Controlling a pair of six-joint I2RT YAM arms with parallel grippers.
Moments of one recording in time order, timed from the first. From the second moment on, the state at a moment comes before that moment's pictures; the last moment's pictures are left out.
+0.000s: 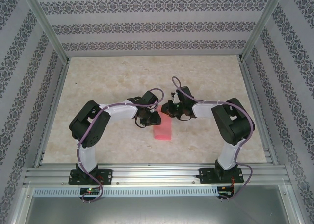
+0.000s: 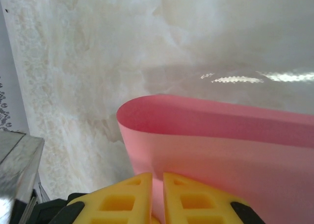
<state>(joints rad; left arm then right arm) -0.70 1.91 1.15 -0.42 0.33 -0.69 0.47 1.84 0.89 0.07 -0.55 0.82</state>
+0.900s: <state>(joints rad) -0.70 1.80 0.95 -0.23 0.40 -0.62 0.48 1.90 0.94 0.01 -0.53 0.81</state>
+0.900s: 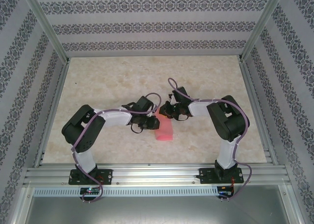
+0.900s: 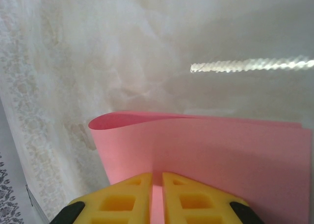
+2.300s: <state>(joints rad) -0.73 1.79 0.91 -0.14 0.47 -0.64 0.48 1.91 0.95 0.00 -0.53 0.81</state>
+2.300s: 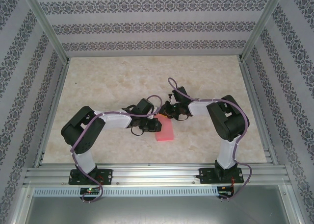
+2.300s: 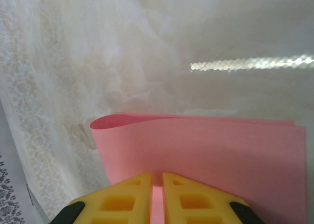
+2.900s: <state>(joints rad) -0.74 1.76 0.82 -0.04 0.48 -0.66 0.48 1.91 0.95 0.00 -0.53 0.81</state>
